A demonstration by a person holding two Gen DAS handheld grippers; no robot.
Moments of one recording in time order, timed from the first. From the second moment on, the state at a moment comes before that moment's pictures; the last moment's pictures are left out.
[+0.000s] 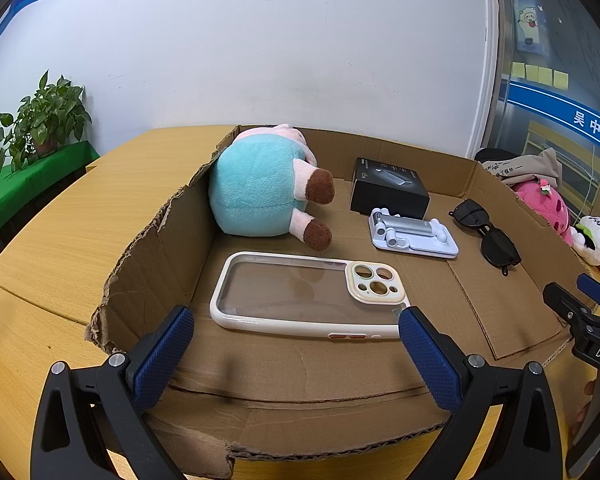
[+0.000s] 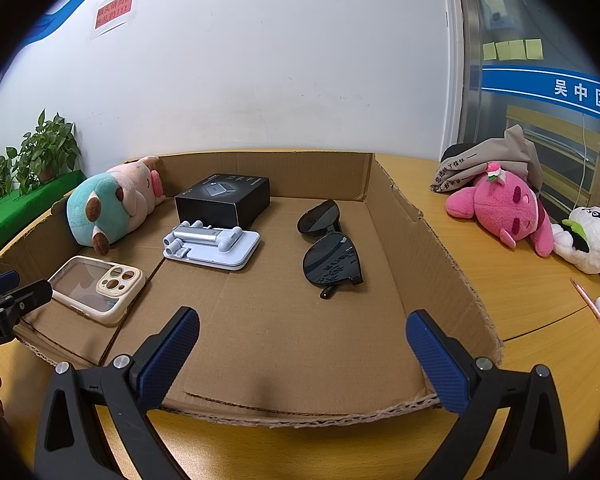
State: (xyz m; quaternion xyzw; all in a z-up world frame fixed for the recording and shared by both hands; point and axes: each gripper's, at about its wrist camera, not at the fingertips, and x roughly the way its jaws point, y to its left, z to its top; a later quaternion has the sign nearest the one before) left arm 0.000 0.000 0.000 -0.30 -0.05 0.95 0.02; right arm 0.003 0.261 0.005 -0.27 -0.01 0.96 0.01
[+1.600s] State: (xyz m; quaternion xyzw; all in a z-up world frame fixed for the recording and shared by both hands) left arm 0.029 -0.067 -0.042 -0.45 0.06 0.88 0.12; right arm 0.047 0.404 -0.036 -0.44 -0.10 0.87 -0.19
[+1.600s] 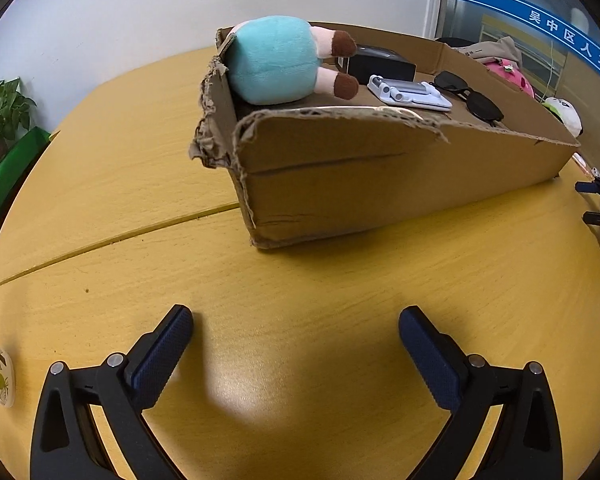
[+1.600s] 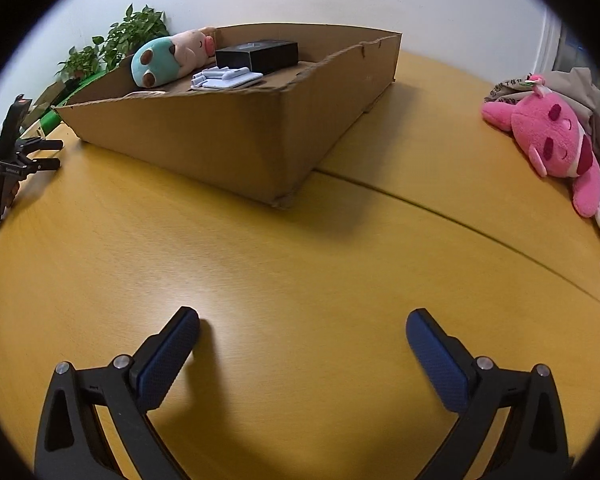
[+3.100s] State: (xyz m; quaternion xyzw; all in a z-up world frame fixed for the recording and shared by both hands) left arm 0.006 -0.072 -0.045 -0.45 0.07 0.88 0.15; right arm 0.029 0.404 -0.036 -0.43 -0.13 0.85 -0.26
